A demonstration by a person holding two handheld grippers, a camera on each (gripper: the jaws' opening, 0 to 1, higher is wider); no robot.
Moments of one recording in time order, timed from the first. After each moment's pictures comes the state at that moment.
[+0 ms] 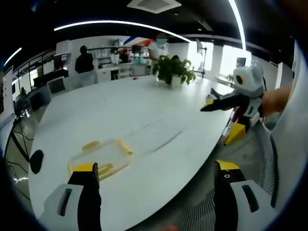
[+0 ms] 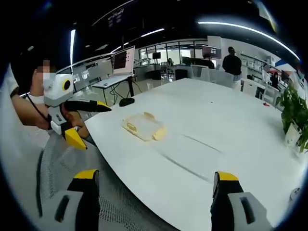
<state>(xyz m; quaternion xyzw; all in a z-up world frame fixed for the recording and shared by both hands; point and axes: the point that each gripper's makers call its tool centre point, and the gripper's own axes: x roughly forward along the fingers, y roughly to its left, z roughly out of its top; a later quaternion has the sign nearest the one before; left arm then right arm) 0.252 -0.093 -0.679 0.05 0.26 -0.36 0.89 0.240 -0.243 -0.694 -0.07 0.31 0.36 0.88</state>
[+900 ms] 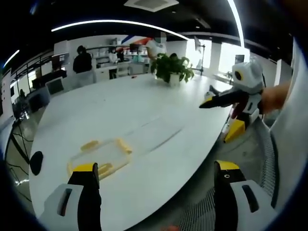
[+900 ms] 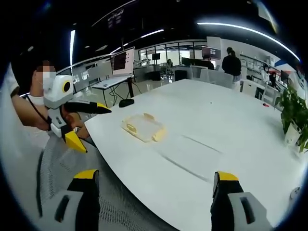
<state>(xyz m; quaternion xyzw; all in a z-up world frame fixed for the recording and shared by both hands) 0.249 -0.095 -0.682 0.06 0.26 -0.37 0.89 0.241 -0.243 -0.693 -0.07 0.30 0.36 0.88</state>
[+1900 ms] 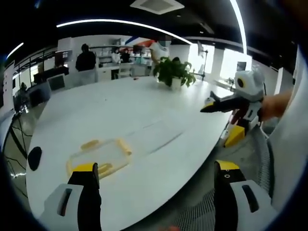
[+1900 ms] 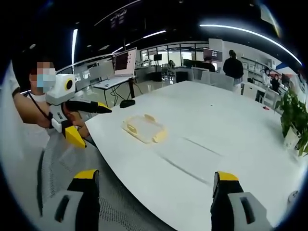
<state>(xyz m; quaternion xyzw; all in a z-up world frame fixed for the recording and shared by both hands) 0.251 -0.091 -0.674 0.03 0.26 -0.36 0.89 0.241 -0.243 -0.686 -0.07 0.30 0.36 0.88</state>
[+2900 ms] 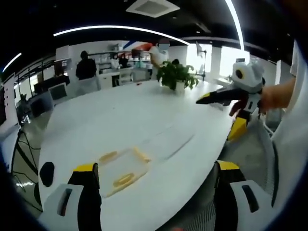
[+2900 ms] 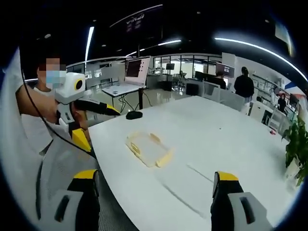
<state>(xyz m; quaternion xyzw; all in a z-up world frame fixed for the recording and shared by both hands) 0.282 -0.056 -0.655 0.07 0.24 -0.37 0.90 0.279 -0.200 -0.651 -0.11 0.24 0.40 0.87</state>
